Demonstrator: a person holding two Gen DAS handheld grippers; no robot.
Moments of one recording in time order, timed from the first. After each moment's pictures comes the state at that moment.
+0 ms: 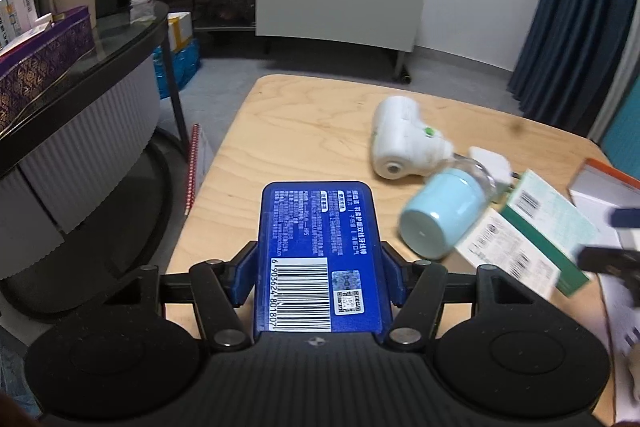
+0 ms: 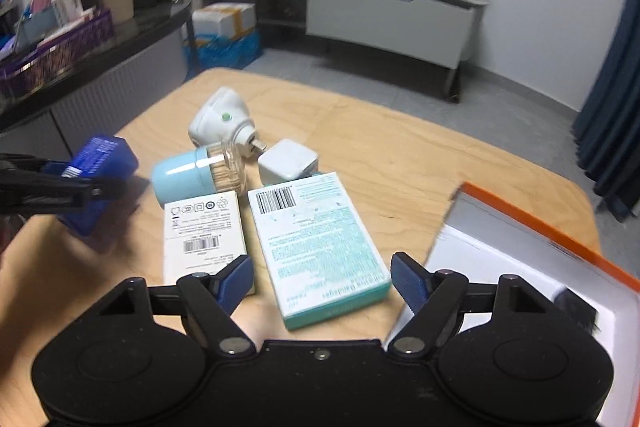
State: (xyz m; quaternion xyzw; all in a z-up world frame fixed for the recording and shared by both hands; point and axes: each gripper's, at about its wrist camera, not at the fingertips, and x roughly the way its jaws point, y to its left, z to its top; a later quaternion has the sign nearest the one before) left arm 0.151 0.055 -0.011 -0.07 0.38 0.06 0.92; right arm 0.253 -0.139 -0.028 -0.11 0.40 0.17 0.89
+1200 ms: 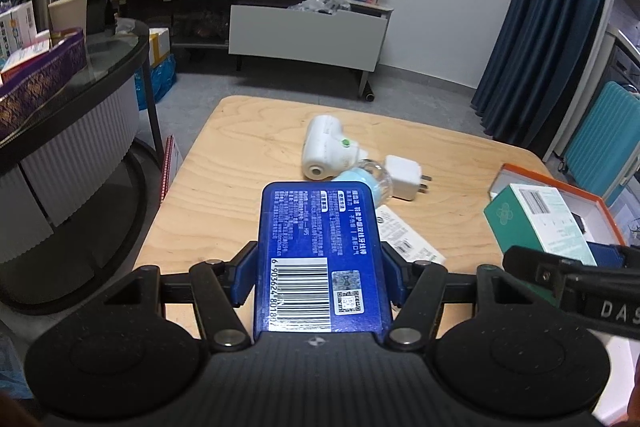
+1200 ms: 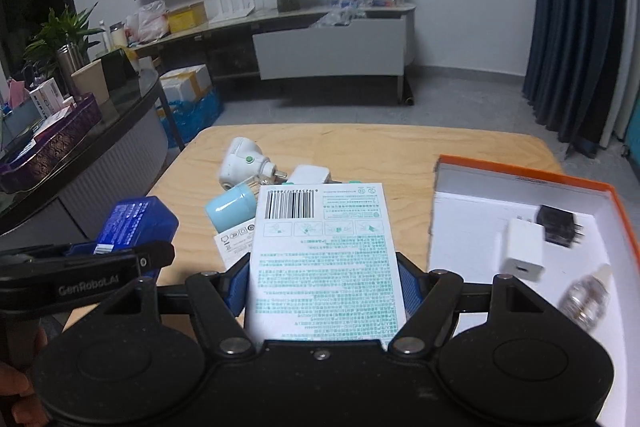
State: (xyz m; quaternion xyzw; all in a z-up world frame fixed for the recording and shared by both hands) left arm 0.108 0.022 0.022 -0.09 0.35 0.03 0.93; right arm 0.149 -0.125 0.016 0.02 0.34 0.07 0.94
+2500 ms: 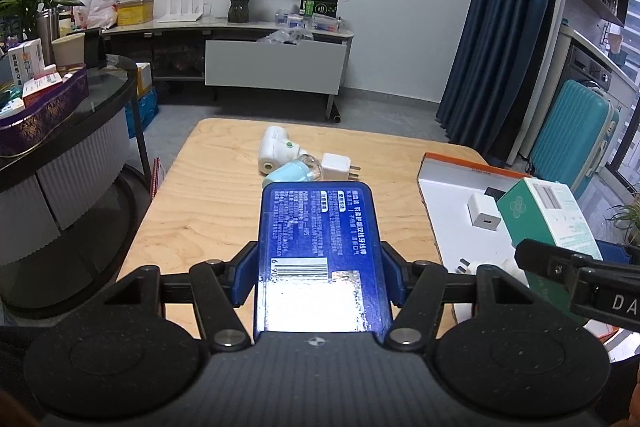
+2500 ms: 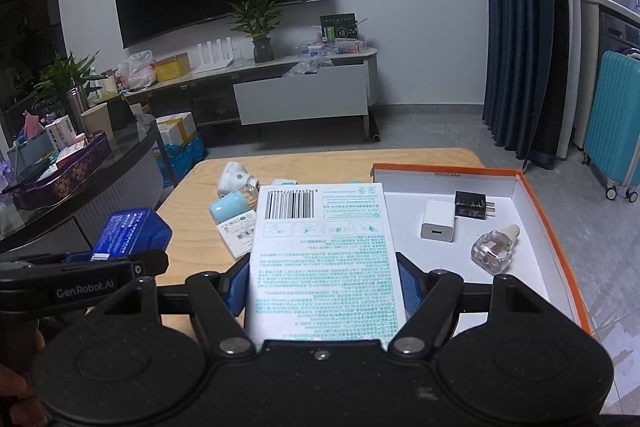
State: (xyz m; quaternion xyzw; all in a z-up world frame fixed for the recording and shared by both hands) left arm 0.025 -0.016 0.046 -0.07 0.31 -0.01 0.95; right arm 0.028 -0.163 0.044 0.04 0.28 0.03 0.96
